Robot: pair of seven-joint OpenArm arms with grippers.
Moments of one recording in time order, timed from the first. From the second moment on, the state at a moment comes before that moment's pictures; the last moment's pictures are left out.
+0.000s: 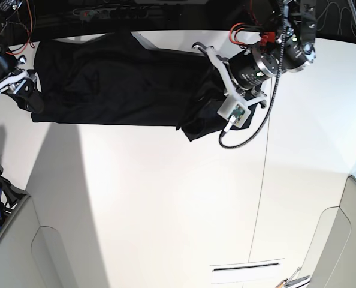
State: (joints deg) left arm 21.3 -8.2 3.4 118.3 -27.9 -25.2 49.6; right arm -18.3 6.9 46.8 105.2 55.3 33.1 -65.6
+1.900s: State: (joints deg) left arm 16.1 -3.0 -6.3 109.8 -34.6 -26.5 51.9; right arm -19.7 14.4 41.5 85.2 52.4 32.8 -63.0
